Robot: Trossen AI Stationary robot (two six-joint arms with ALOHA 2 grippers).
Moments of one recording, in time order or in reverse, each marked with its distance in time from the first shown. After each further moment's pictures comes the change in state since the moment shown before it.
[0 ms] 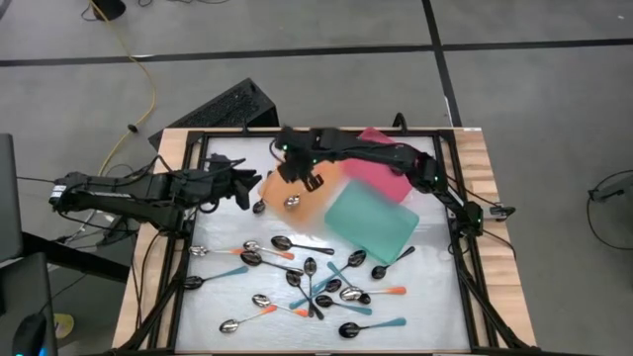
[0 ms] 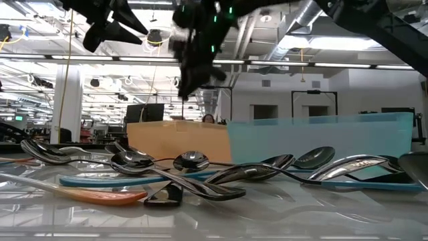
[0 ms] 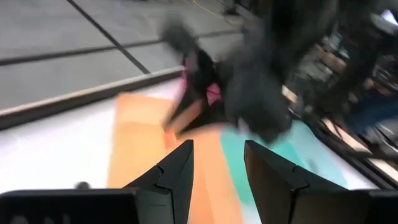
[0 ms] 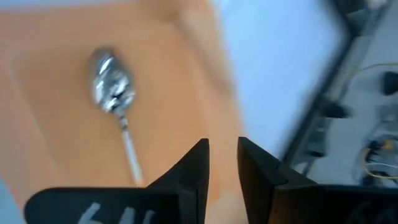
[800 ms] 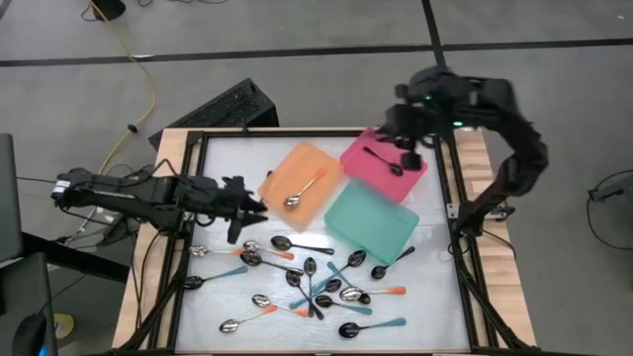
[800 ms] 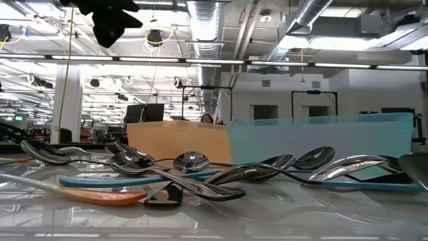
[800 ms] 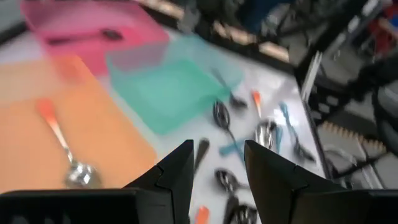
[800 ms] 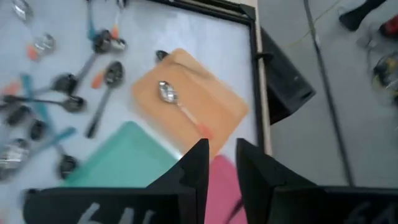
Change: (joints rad) left arm -0.065 0.055 0.000 0.013 0.484 0.252; right arm -0.024 -0.735 -0.032 -0.504 -0.086 0.581
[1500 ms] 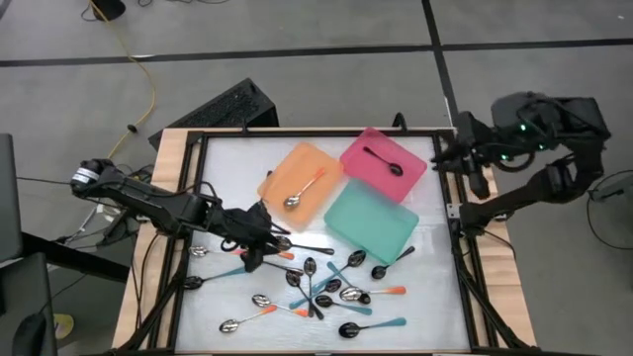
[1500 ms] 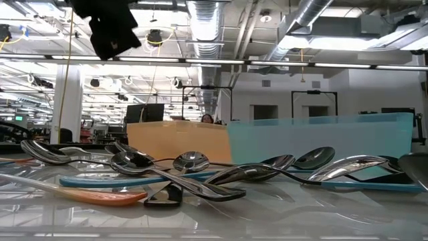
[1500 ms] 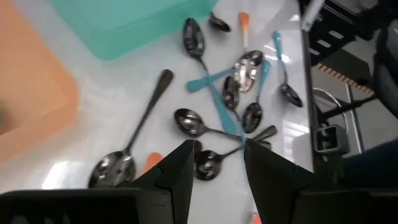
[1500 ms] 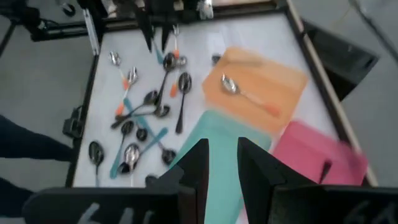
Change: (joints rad) left arm -0.193 0.342 0.136 -0.055 0.010 -0.193; right arm 0.215 -0.387 -0.252 -0.072 -0.001 0.462
